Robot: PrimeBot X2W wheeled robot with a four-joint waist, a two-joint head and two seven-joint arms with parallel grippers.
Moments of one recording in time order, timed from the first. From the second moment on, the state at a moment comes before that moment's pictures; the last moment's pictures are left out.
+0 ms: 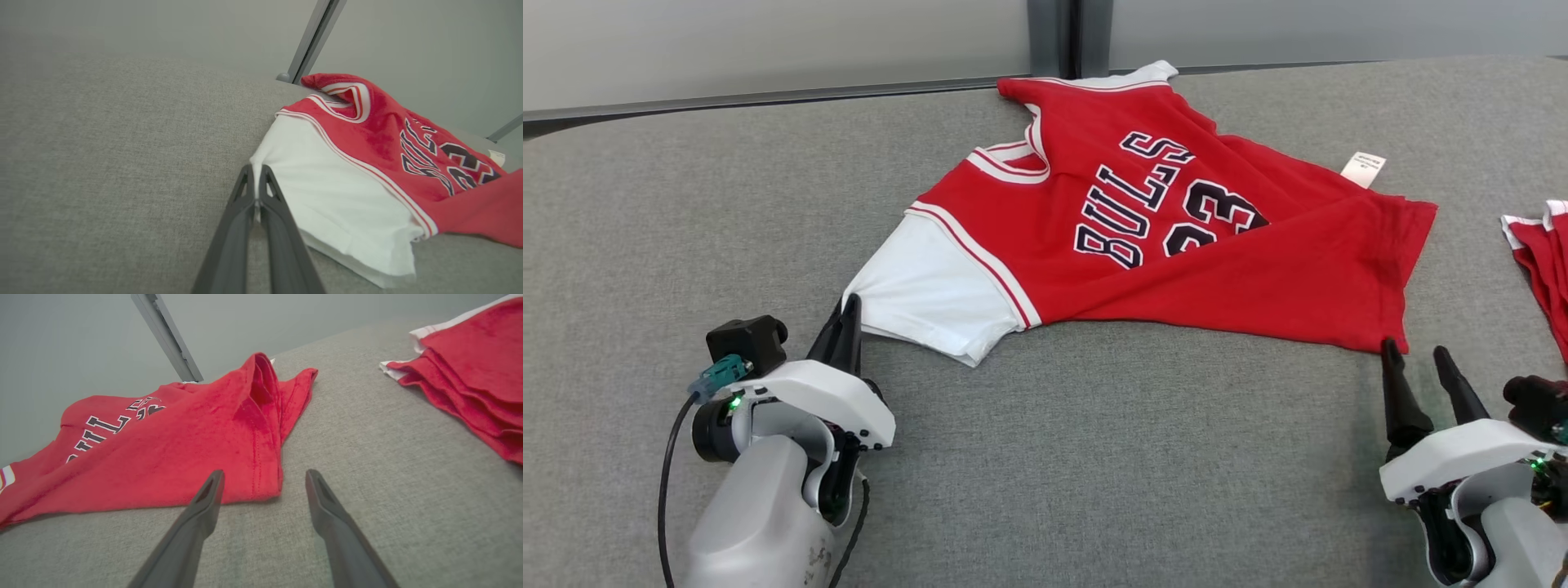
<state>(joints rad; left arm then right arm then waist) -0.56 0.05 -0.20 0.91 -0.50 -0.11 -0.25 -0.31 -0.24 0.15 0.61 0.58 0.13 -0.19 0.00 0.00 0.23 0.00</state>
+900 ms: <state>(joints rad) -0.50 0.05 -0.27 0.79 -0.56 -0.09 -0.26 -0.41 -0.29 0.31 0.77 0.69 0.13 -0.23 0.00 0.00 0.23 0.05</state>
